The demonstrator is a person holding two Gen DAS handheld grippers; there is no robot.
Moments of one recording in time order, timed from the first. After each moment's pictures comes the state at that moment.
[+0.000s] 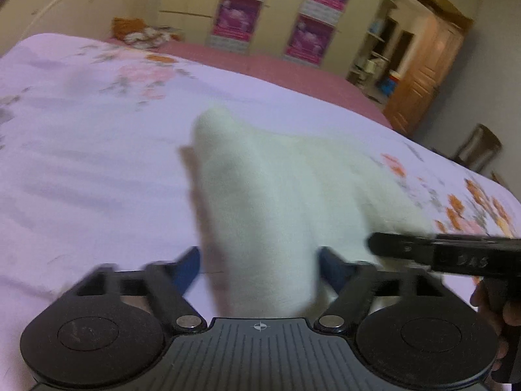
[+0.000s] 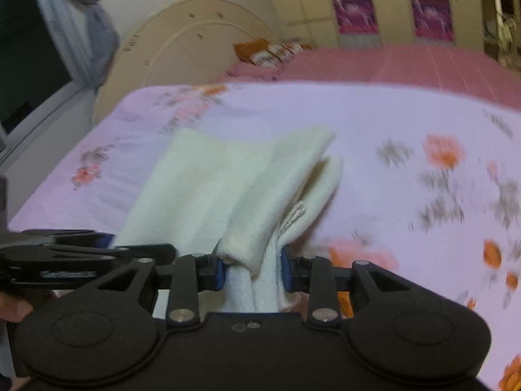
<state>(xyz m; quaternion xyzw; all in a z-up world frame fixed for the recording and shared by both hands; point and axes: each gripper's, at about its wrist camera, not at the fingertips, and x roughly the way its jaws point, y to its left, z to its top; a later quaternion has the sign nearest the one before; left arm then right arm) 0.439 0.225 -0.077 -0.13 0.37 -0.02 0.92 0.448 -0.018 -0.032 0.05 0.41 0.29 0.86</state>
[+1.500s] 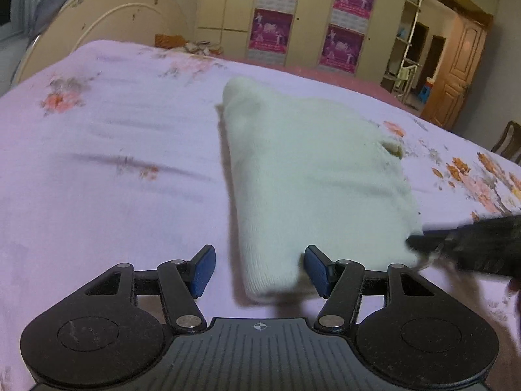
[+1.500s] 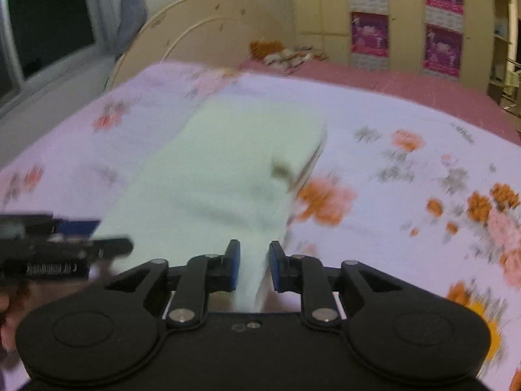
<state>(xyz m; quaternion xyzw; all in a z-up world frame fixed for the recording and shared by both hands) 0.322 0.166 -0.090 -0.09 0.36 0.06 0.93 0.345 -0.045 -0.028 -0.09 0.40 0.31 0.86</state>
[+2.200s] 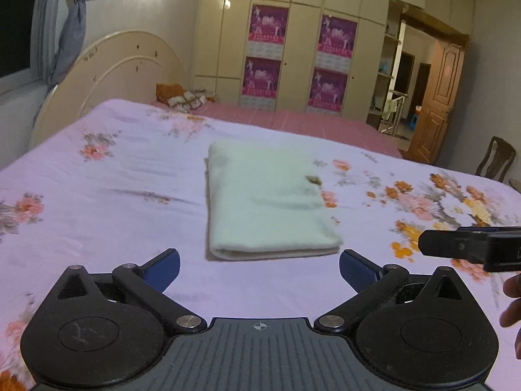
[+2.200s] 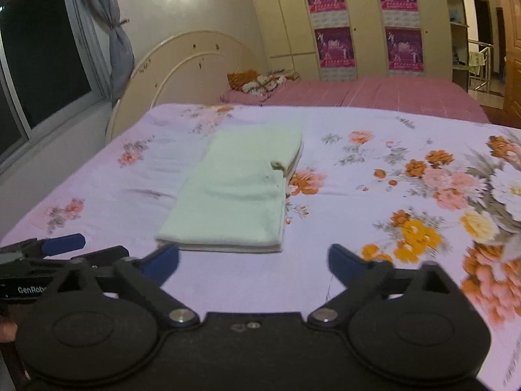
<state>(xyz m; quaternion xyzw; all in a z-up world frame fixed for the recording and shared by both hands) 0.168 0.100 0.003 -0.07 0.28 0.07 0.96 0.222 -0.119 0.062 0.02 0.33 0.27 0.90</state>
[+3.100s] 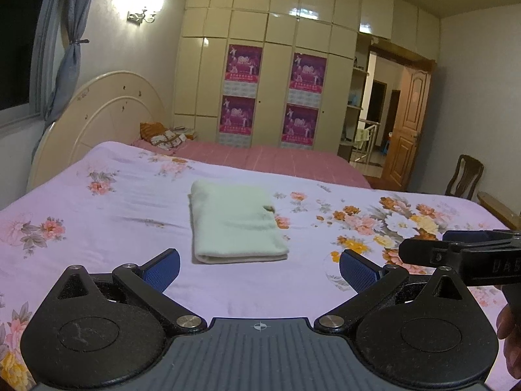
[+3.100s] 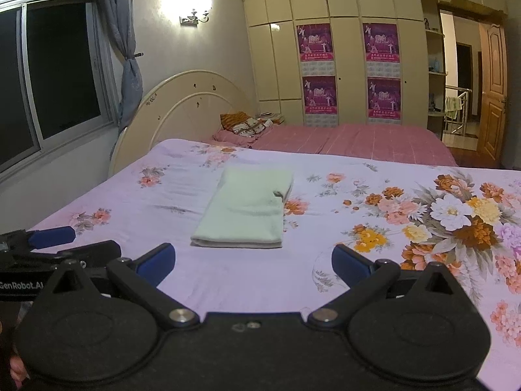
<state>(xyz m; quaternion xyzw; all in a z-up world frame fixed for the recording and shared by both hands) 0.035 0.072 0.073 -0.06 0.21 0.03 0.98 0.089 -0.144 0.127 0.00 0.26 0.24 0.94</state>
